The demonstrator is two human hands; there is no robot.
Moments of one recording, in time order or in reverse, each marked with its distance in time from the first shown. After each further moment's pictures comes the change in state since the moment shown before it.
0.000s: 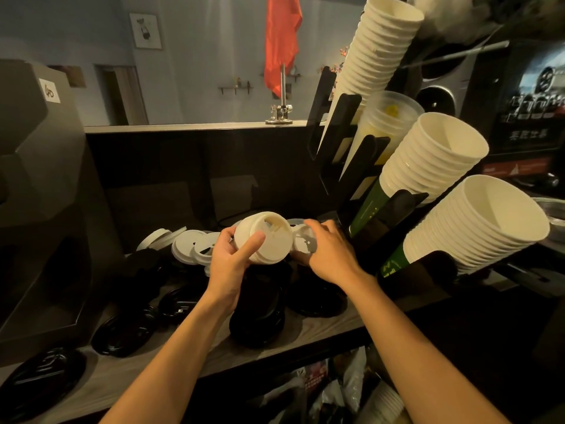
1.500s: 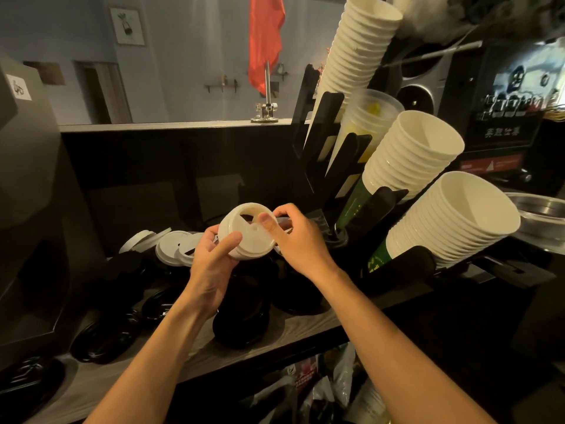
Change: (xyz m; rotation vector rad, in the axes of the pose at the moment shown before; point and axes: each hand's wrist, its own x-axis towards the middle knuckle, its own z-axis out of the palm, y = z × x) left_hand -0.001 0.008 -0.007 -0.116 -0.104 -0.019; right_hand -0.014 -0.040 -0.010 0.465 0.113 -0.097
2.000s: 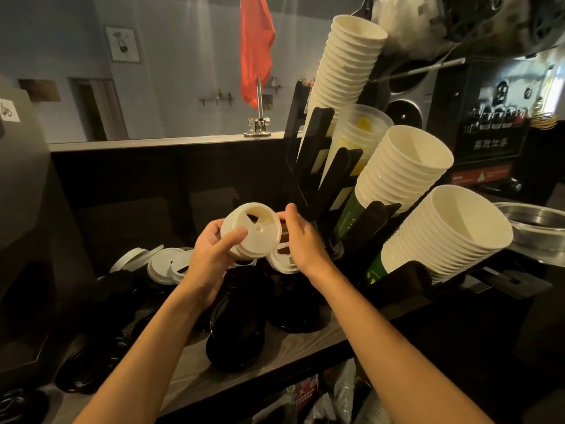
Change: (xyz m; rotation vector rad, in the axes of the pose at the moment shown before) left_hand 0.027 0.024 0.017 0.175 -0.070 0.034; right_hand 0.019 -0.004 -0.012 0.265 0.000 0.157
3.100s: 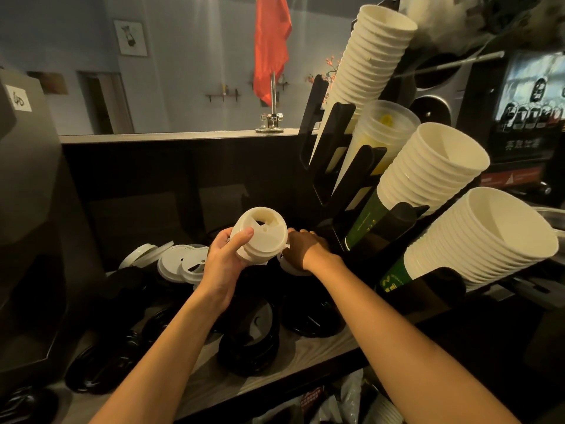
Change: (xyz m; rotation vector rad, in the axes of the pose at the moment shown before) left_hand 0.015 -0.030 -0.011 -0.152 0.088 -0.121; right_hand 0.069 0.033 0.027 -0.996 -0.300 0.233
